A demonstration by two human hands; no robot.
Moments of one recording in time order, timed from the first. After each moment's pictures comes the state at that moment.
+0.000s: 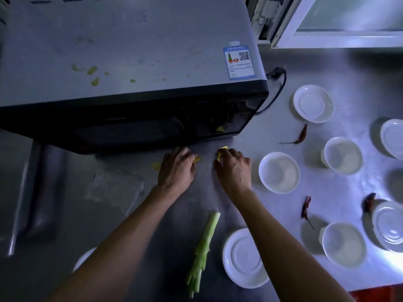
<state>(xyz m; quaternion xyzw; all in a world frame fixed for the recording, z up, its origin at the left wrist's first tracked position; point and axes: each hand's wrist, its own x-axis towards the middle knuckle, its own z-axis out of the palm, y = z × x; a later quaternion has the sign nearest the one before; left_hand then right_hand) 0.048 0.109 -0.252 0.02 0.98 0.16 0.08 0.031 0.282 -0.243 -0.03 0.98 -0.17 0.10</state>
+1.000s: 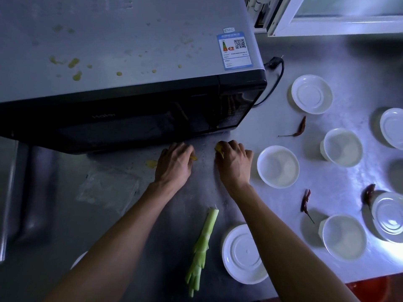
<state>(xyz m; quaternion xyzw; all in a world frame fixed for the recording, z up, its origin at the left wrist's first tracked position) 0.043 0.112 -0.256 0.02 0.98 0.19 0.08 0.025 0.285 -0.256 0.00 0.99 -0.15 0.08</state>
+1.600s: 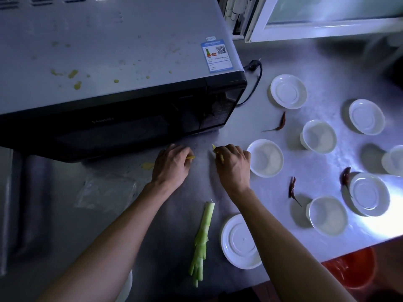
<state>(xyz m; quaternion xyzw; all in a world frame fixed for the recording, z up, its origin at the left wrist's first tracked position) 0.047 0.113 -0.234 0.08 0.97 0.24 0.04 0.059 0.296 -0.220 0.02 0.98 -0.19 -0.01</state>
